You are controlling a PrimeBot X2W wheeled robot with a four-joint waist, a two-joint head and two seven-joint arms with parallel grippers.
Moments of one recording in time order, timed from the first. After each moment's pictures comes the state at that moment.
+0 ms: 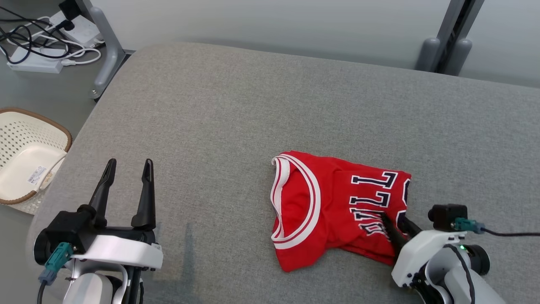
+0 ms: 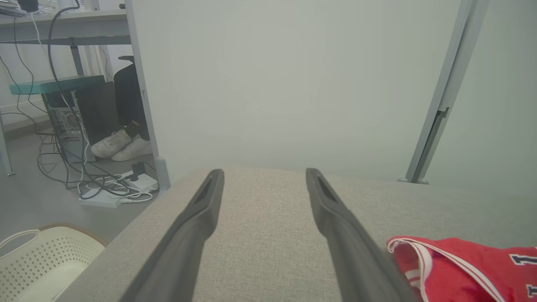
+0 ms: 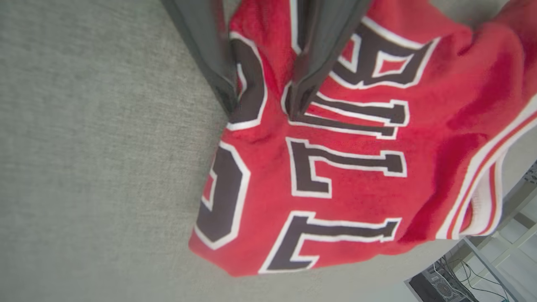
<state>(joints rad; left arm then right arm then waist) -0.13 0.15 -0.08 0.13 -0.31 -0.01 -0.23 -0.33 -0.13 0.33 0.69 0.49 0.13 -0.05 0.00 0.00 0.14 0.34</state>
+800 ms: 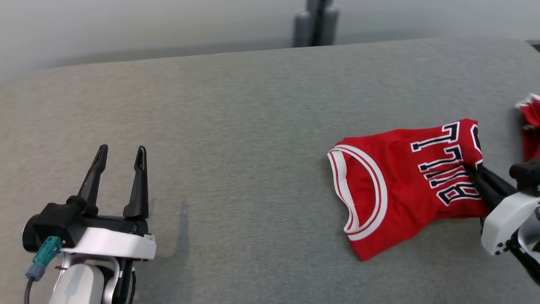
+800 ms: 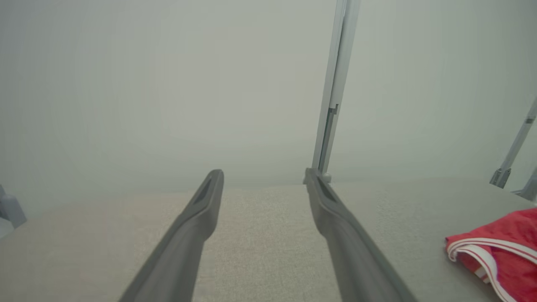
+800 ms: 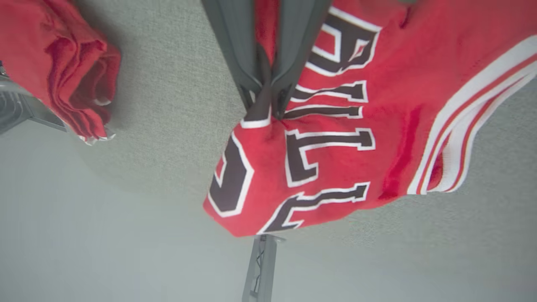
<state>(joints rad) -0.16 0.18 -0.08 0.11 -0.31 -0.02 -0.25 -0.36 -0.55 0.41 0.40 0.47 0.13 -0.01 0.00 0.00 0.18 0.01</state>
